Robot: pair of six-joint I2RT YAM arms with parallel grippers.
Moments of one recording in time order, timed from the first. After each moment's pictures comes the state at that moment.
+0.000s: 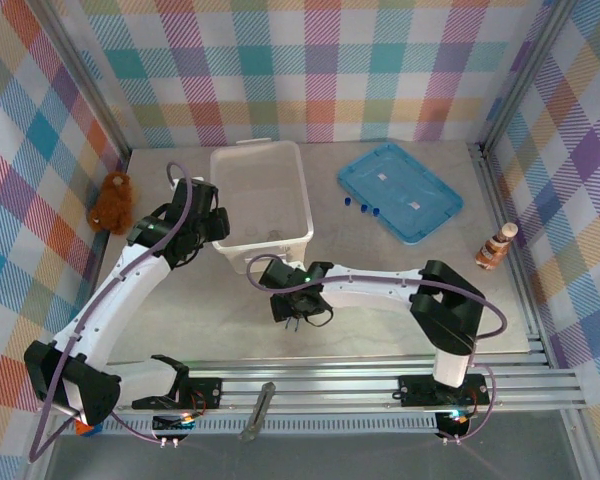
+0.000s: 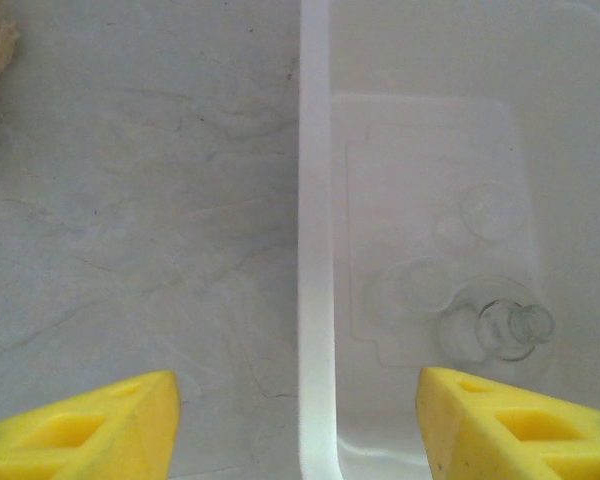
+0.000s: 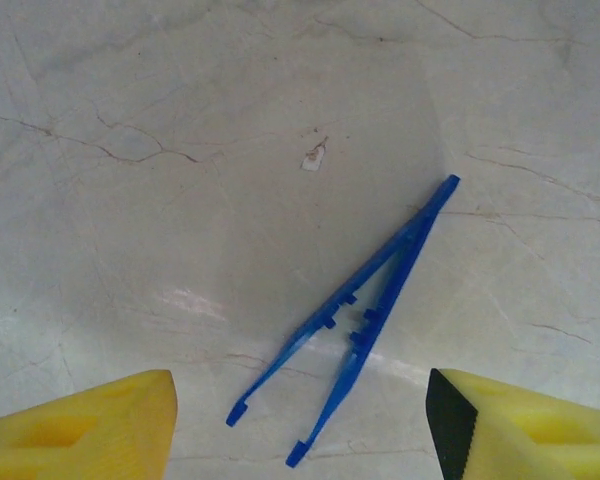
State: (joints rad) left arm -0.38 1.21 1.19 -0.84 -0.33 -0.45; right arm 1.14 1.83 1.25 -0.70 0.13 0.83
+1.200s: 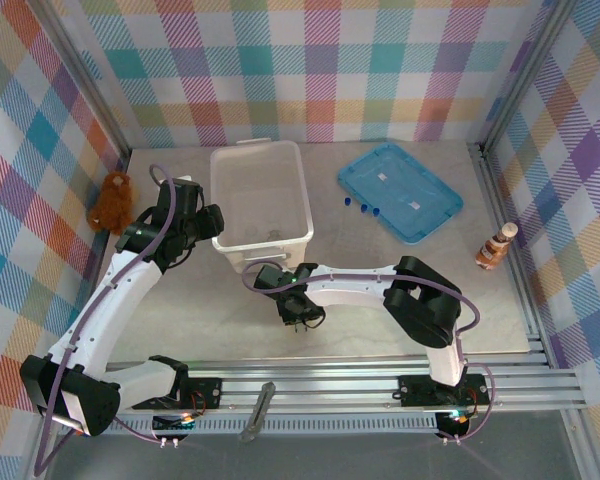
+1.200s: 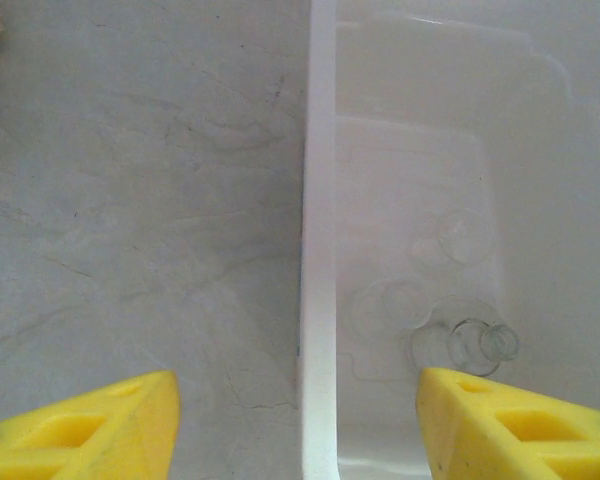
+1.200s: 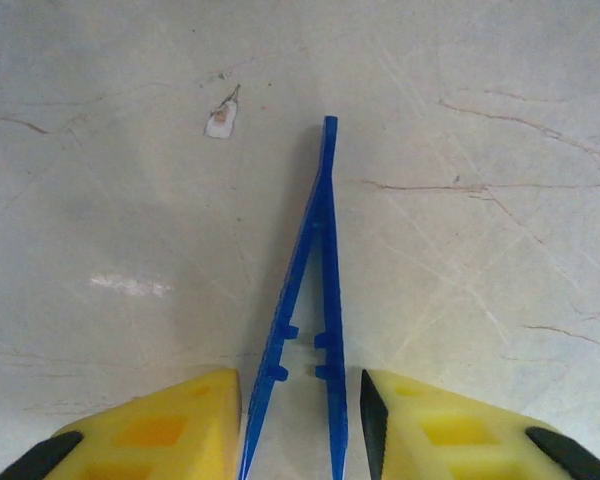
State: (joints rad) left arm -0.30 1.16 1.17 -0.79 -0.23 -0.47; right arm 1.14 1.94 1.30 -0.78 0.15 0.86
